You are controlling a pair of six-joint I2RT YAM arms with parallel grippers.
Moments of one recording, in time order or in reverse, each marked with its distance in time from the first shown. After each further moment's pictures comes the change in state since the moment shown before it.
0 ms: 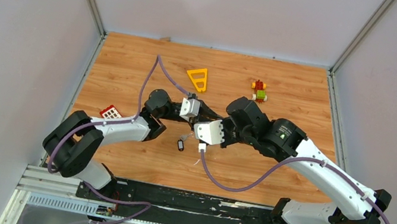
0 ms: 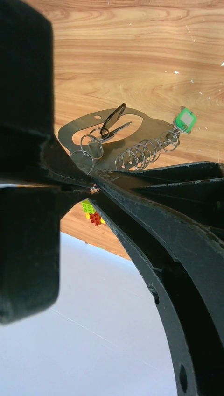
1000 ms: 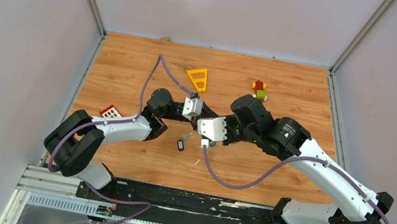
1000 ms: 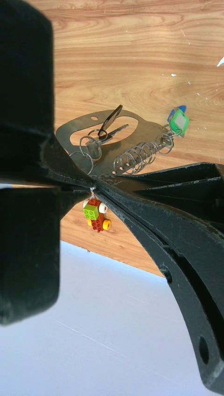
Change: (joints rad) left arm -0.007 0.019 0.025 -0.032 -0.017 0.010; right arm -0.028 -0.008 0.009 -0.010 -0.023 0.032
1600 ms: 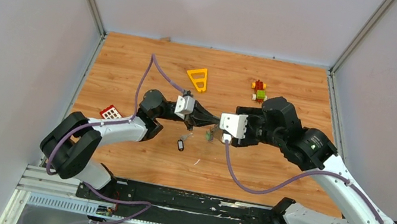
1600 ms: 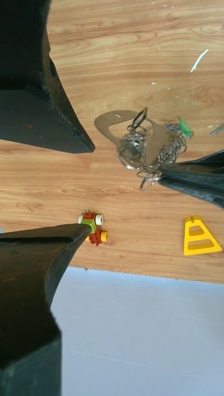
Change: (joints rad) left arm 0.035 -0.033 -0.038 0.046 0.025 -0.072; right arm -0.155 -0.163 -0.085 0.063 -0.180 0.063
